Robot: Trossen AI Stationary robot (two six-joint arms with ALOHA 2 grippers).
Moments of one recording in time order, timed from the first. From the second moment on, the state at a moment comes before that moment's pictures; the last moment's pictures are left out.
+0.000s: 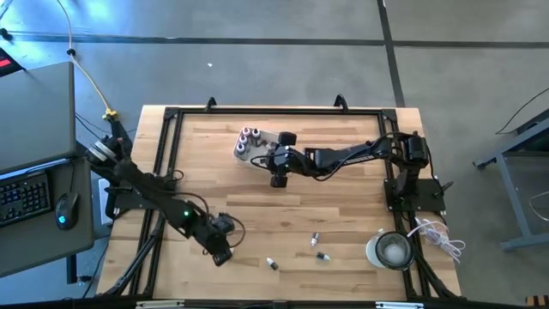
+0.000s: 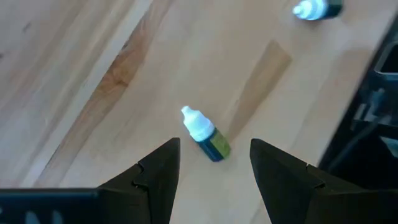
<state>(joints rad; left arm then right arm) -0.64 1.47 0.84 -0.40 -0.06 -1.23 -0.08 1.89 1.21 0.02 0.40 -0.27</state>
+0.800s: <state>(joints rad) -0.63 1.67 0.84 -0.29 -0.06 -1.35 -0.09 1.89 1.24 0.23 0.41 -0.61</state>
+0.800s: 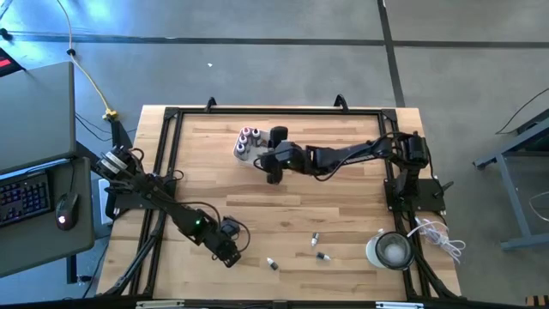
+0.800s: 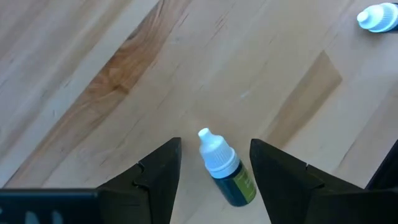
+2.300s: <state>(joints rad) -0.58 1.61 1.01 -0.60 0.18 -1.00 -0.09 1.89 1.36 0.26 0.77 -0.84</state>
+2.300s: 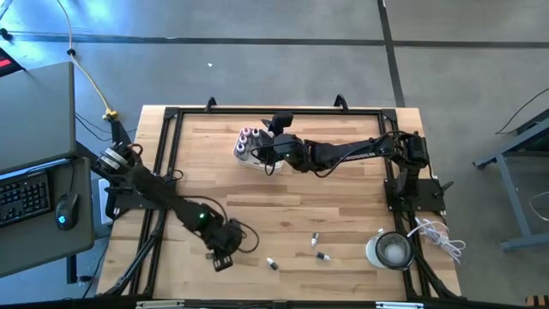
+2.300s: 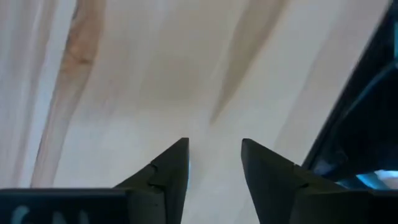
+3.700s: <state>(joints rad) -0.66 1.75 1.09 -0.78 -0.16 -1.04 0.01 1.88 1.36 -0.01 1.03 -0.70</state>
